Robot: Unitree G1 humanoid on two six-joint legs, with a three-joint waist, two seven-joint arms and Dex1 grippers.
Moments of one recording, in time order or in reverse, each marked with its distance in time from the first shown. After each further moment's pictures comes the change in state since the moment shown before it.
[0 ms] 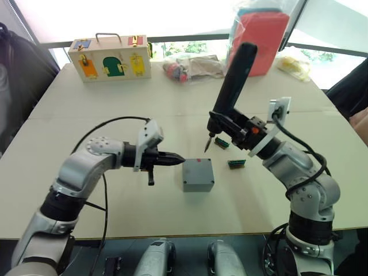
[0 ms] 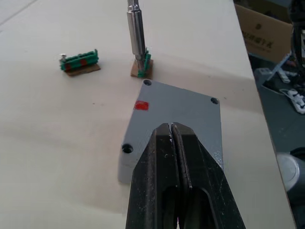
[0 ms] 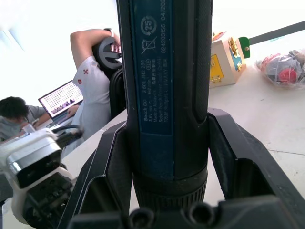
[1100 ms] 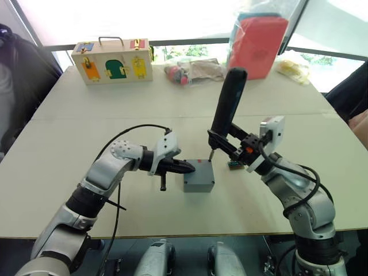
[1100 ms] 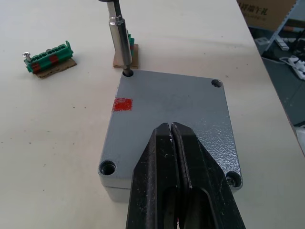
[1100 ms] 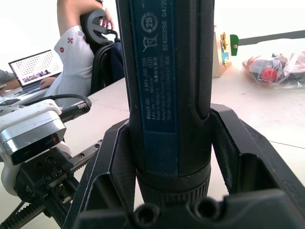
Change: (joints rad) left arm -0.013 -0.079 -0.111 0.125 0.191 -0.184 -0.066; right arm 0.205 -0.095 0.154 -0.013 -0.178 -0.281 -0.008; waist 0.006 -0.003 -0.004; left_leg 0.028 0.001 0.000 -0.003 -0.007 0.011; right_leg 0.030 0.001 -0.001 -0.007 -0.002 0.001
